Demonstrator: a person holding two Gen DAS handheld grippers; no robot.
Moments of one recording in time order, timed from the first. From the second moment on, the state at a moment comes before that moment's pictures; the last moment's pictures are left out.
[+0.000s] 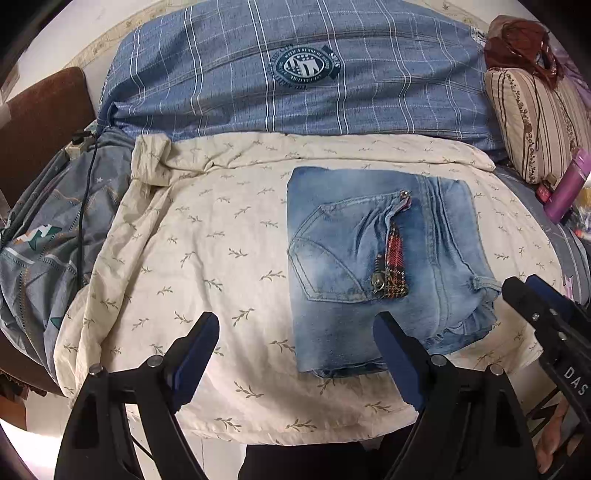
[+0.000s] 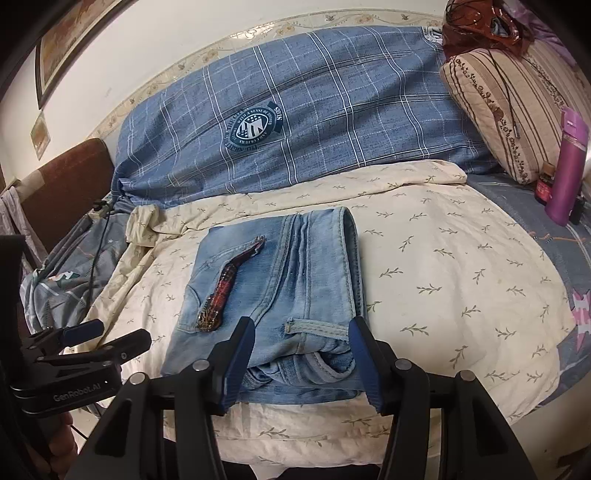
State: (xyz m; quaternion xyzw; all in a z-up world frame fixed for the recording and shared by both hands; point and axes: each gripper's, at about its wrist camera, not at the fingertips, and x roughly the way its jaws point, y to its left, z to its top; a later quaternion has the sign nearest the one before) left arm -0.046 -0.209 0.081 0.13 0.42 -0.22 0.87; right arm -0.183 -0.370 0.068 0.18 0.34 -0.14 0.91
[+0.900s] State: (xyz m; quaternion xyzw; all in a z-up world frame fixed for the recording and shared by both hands) left arm -0.033 -0.216 0.065 0.13 0.44 -0.22 0.86; right arm -0.172 -0.376 0.052 0.20 0.36 -0.14 0.90
